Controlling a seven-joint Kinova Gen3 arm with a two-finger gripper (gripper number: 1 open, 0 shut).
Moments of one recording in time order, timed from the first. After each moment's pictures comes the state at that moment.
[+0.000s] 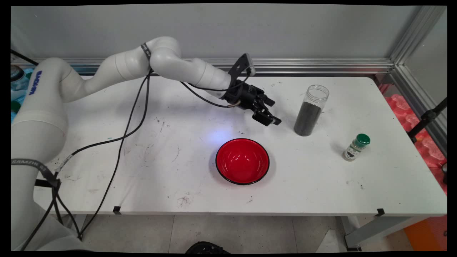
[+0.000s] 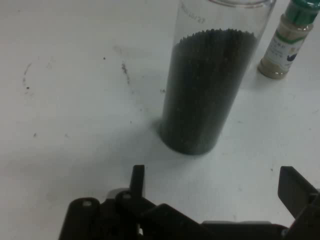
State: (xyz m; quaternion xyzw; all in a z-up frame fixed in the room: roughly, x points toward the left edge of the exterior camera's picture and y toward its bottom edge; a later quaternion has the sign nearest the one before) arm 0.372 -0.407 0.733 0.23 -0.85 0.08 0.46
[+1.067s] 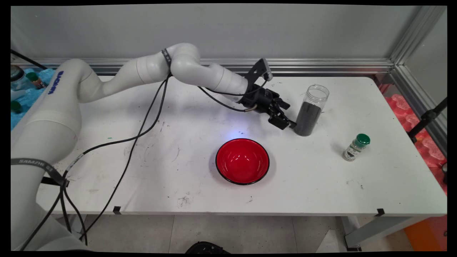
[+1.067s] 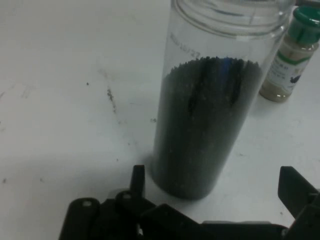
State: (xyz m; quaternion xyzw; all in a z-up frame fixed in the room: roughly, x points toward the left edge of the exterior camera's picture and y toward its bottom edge) arm 0.330 -0.427 0.716 0.22 -0.85 0.08 0.47
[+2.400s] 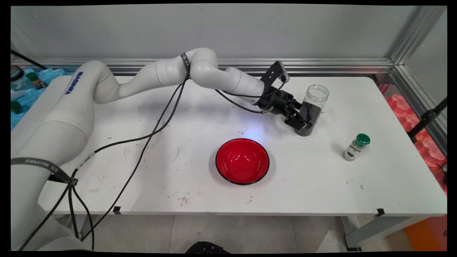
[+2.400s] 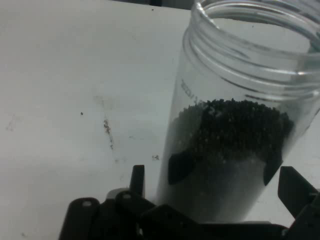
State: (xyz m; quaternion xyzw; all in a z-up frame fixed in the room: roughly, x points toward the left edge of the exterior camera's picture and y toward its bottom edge) arm 0.289 -0.448 0.704 0.22 -0.84 0.08 0.49
